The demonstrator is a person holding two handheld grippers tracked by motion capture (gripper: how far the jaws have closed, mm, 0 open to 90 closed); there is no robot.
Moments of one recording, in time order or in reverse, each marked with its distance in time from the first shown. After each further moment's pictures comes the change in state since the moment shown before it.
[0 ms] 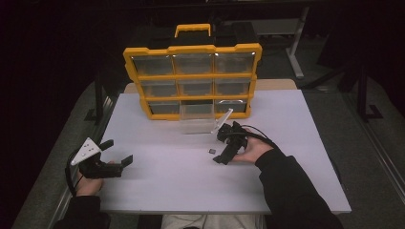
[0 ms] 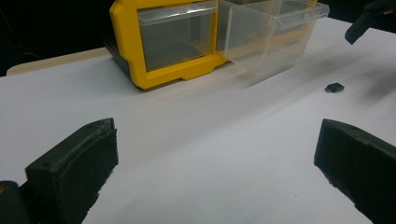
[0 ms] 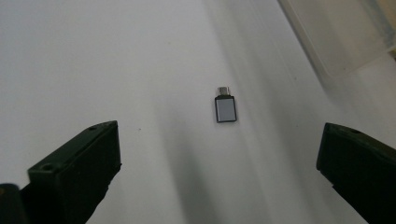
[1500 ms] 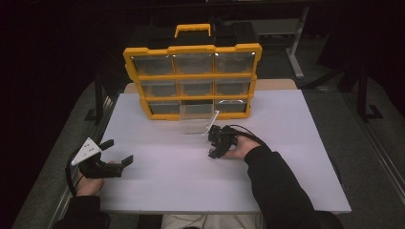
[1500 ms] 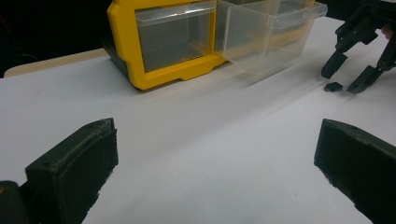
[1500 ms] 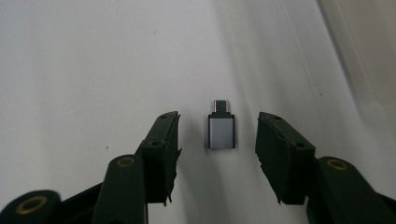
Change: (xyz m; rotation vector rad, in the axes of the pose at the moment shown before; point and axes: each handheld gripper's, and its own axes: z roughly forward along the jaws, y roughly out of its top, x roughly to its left) left arm 0.000 0.000 0.000 -0.004 -0.007 0.008; right arm -0.013 0.015 0.041 0.093 0.050 -0.053
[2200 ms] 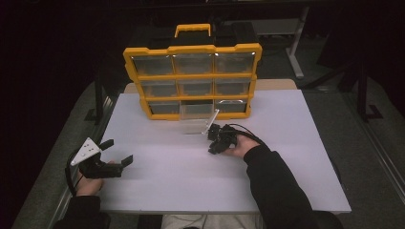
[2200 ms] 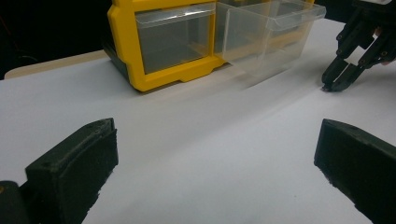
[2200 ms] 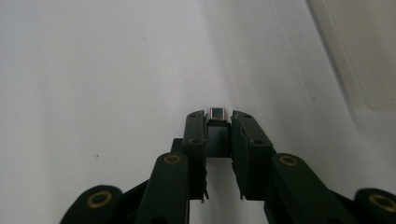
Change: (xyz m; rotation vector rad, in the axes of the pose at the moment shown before) left arm 0.000 0.000 0.000 -0.005 0.000 -0.002; right arm -0.005 0.001 0.002 -0.011 0.000 0.013
